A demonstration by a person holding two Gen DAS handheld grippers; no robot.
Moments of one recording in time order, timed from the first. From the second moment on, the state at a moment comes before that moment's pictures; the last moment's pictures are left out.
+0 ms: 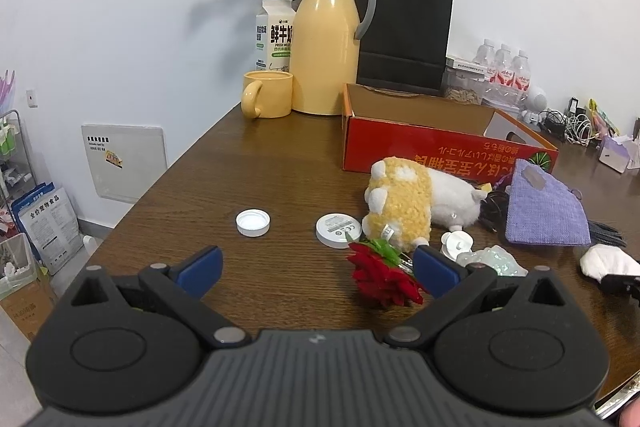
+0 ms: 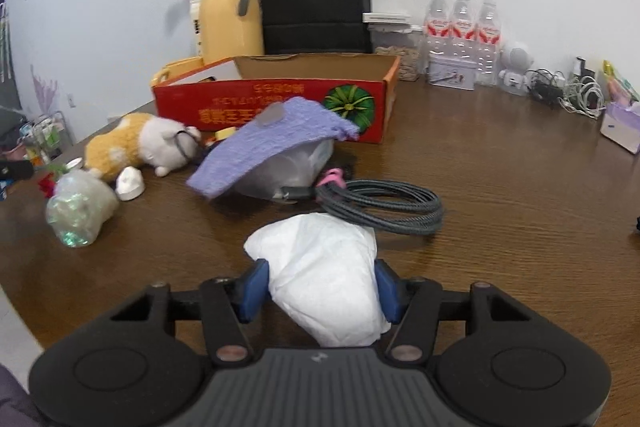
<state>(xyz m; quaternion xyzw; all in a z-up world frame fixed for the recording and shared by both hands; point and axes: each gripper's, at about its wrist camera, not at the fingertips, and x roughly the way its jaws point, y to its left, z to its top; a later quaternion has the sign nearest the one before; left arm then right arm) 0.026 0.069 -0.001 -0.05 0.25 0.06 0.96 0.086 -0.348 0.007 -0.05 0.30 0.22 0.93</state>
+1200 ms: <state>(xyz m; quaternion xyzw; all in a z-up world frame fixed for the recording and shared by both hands) 0.121 0.121 -0.029 -0.04 0.32 0.11 0.94 0.086 -0.329 0.037 -0.03 0.25 0.23 0.94</state>
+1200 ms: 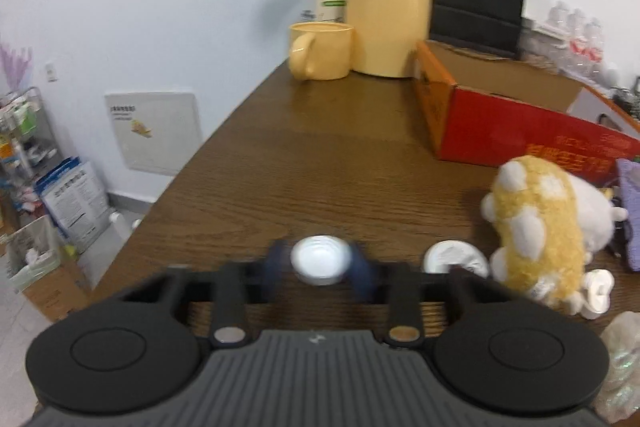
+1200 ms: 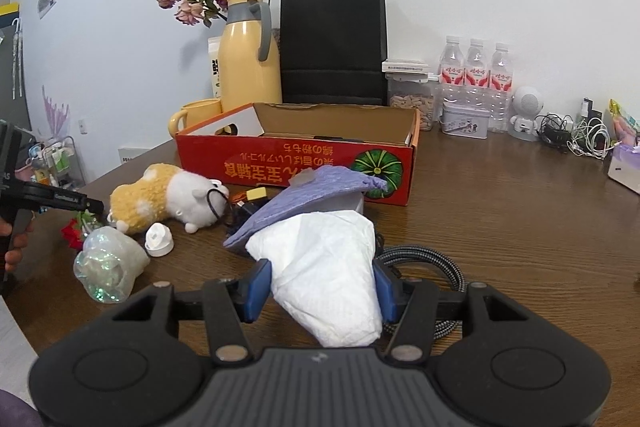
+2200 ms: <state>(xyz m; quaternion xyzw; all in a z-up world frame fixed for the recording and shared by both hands) 0.217 0.012 0.080 -0.03 0.21 0.01 0.98 0.212 -0.277 0.116 -0.03 0.16 0.23 0.96</state>
